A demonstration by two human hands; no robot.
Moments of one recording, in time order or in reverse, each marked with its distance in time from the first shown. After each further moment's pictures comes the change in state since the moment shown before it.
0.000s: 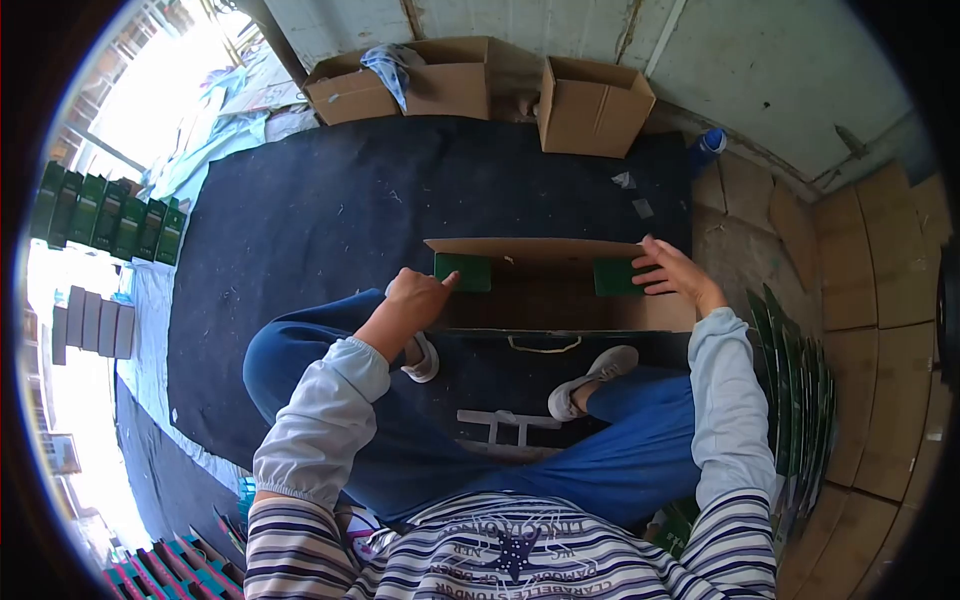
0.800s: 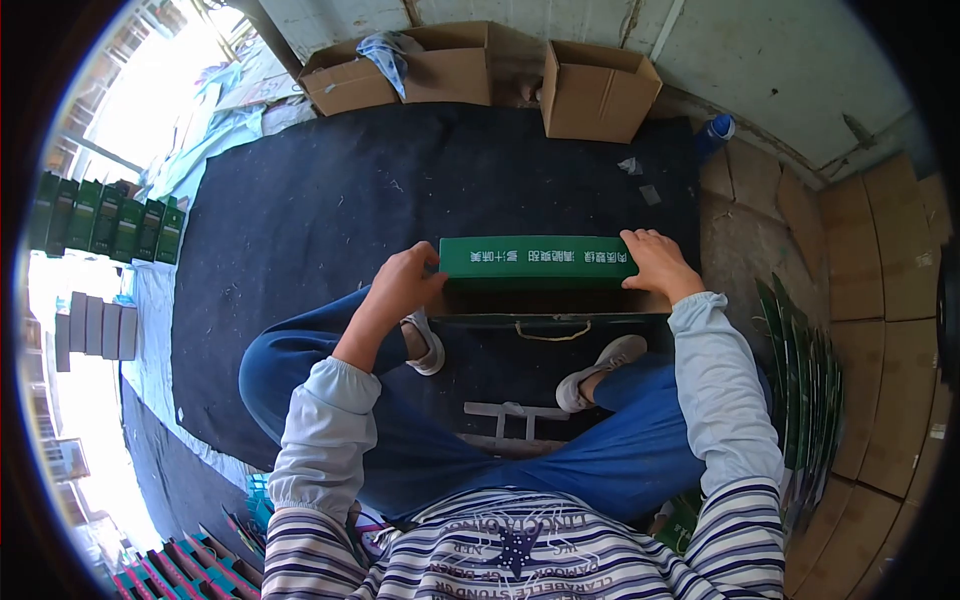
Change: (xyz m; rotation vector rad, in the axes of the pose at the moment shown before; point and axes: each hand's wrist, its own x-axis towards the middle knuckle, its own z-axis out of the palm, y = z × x) left_hand -0.026 -0.016 -0.018 -0.892 0.394 -0.245; right_hand 0.032 0.007 0.040 -1.374 0.186 -0.409
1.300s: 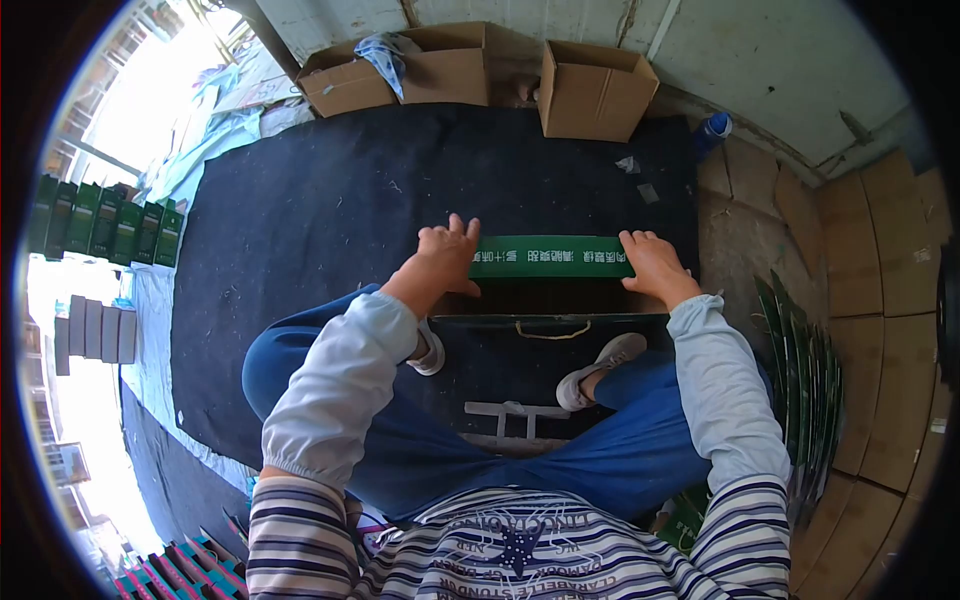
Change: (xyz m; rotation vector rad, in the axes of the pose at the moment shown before) left_hand 0.050 0.028 0.032 0.811 -0.149 0.243; right_hand -0.006 -0.008 0.010 -0.075 0.102 -0.070
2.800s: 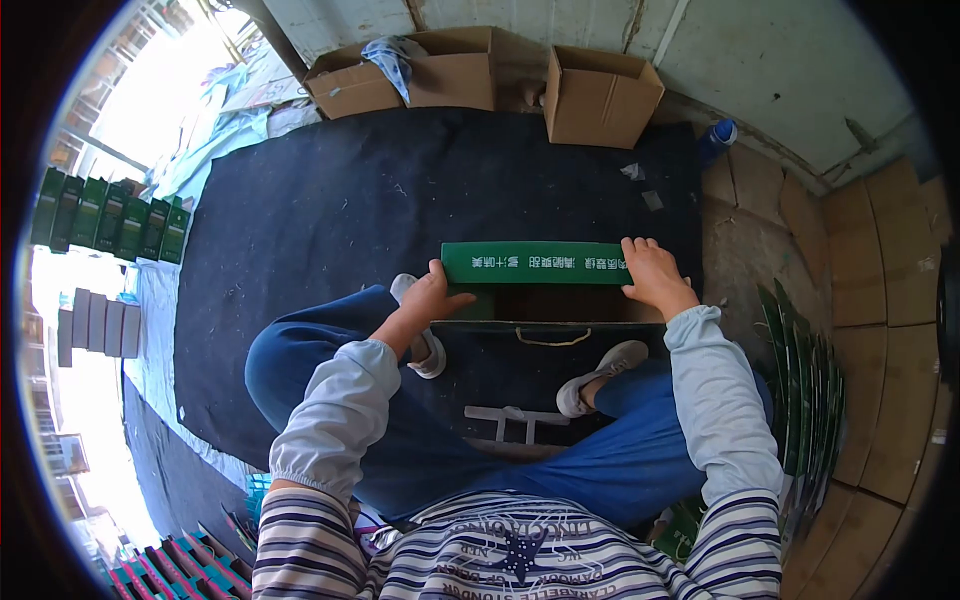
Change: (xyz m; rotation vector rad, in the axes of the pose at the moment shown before) left_hand -0.026 -0.007 0.092 -0.694 -0.028 -0.294; right_hand 0.002 -0.005 0.000 0.002 -0.050 0.069
